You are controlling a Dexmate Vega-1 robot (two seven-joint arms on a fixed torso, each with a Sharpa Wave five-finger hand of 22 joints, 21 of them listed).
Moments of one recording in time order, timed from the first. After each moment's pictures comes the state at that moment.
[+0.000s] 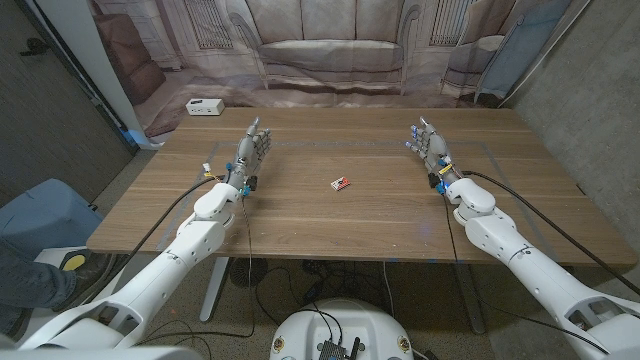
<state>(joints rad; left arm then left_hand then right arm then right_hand) 0.87 0.50 0.35 -1.32 -0.69 -0.31 -0.04 0.11 -0.02 0.27 -0.05 0.20 0.06 0.09 0.19 0.17 0.08 0.06 0.21 0.20 0.01 0.07 0.19 0.17 -0.05 0.06 0.23 0.17 -0.84 -0.54 -0.38 -1.33 0.61 0.28 0.02 0.14 0.02 0.26 -0.13 0.19 0.15 0.07 0.19 0.19 0.04 0.14 0.26 0.20 -0.05 0.08 0.26 0.21 0.22 -0.01 0.26 0.17</state>
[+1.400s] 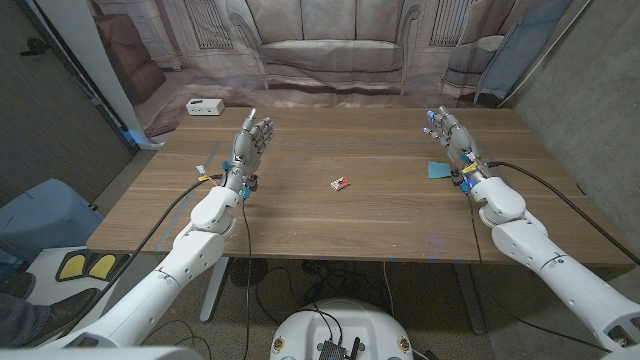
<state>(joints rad) 1.01 0.54 0.32 -1.57 -0.63 -0.36 0.07 0.12 -0.02 0.27 -0.07 0.20 0.15 0.10 0.20 0.17 0.18 0.07 0.24 0.20 0.11 0.08 0.20 0.17 0.04 0.06 0.23 0.17 -0.93 -0.65 -0.30 -1.38 0.53 0.49 0.03 0.13 0.00 0.25 -0.13 0.19 0.21 0.06 0.22 0.19 0.10 0.15 0.26 0.20 -0.02 0.07 0.26 0.21 0.25 0.00 0.24 0.17</state>
